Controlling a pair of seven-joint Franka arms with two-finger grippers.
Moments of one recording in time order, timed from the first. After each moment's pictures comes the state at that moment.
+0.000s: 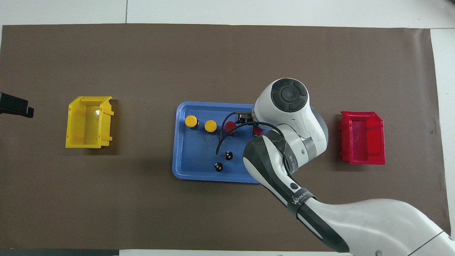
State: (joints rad) left arm -0.07 -0.02 0.07 -1.59 -0.01 1.52 0.09; right arm 0.25 0.33 0.25 -1.87 -0.03 2.20 0.60
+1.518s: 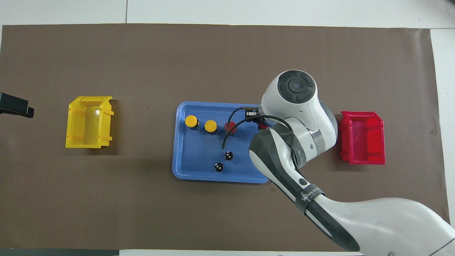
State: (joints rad) left arm -0.07 -0.02 0.07 -1.59 -0.01 1.52 0.09; right arm 0.17 0.26 0.25 -1.78 -0.04 2.01 0.53
